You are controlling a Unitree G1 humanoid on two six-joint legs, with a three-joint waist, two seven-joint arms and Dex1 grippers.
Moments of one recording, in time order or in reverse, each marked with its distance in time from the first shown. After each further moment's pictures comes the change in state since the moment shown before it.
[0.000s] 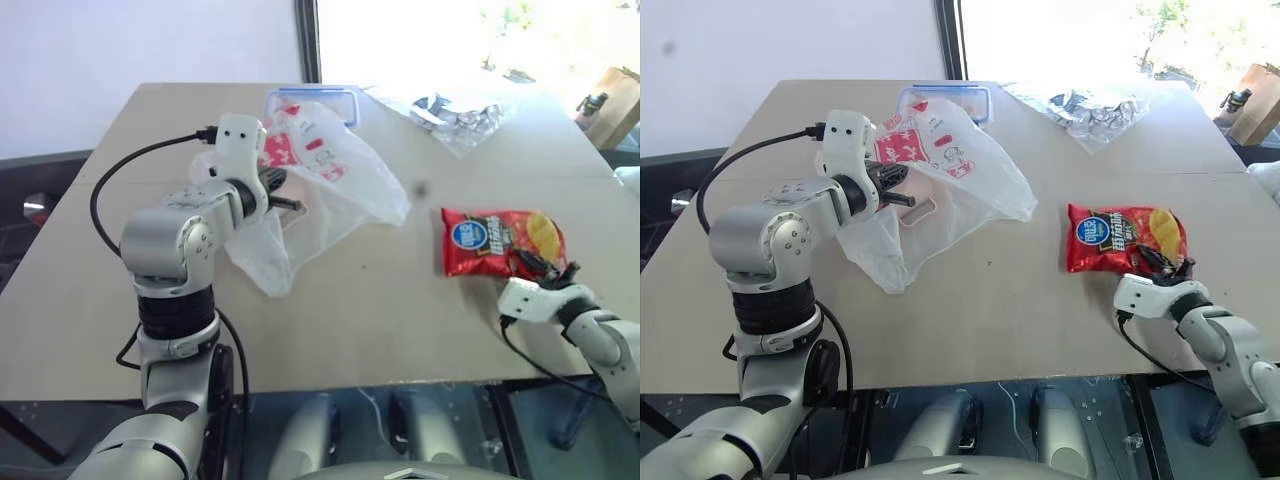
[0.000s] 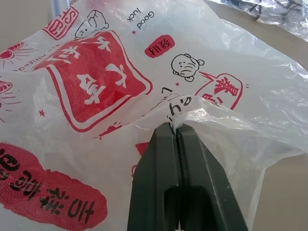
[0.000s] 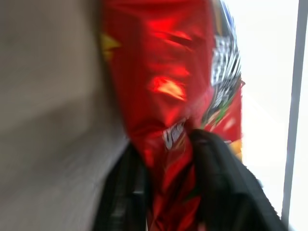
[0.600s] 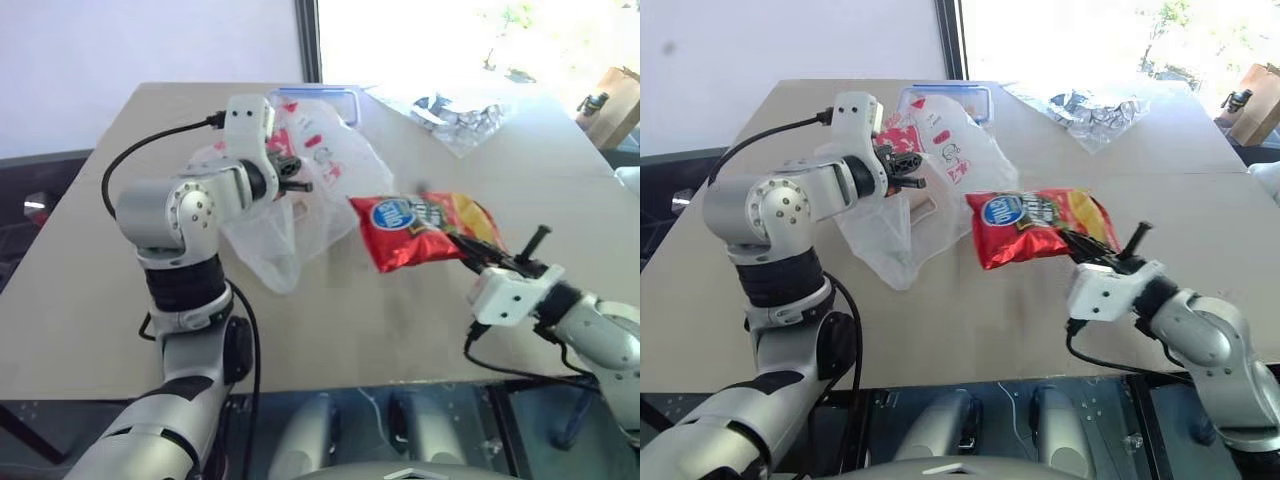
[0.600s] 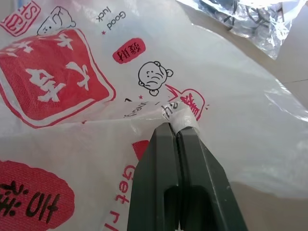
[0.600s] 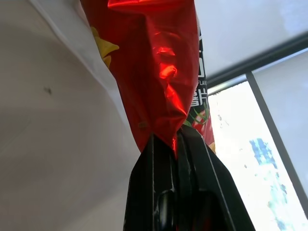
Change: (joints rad) left arm -0.188 -0.066 0.071 0.106 -0.043 0.132 0.003; right arm -0.100 0.078 0.089 -0.587 0.373 0.184 0.338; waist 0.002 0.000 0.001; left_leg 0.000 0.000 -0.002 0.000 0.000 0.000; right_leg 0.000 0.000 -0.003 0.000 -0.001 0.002
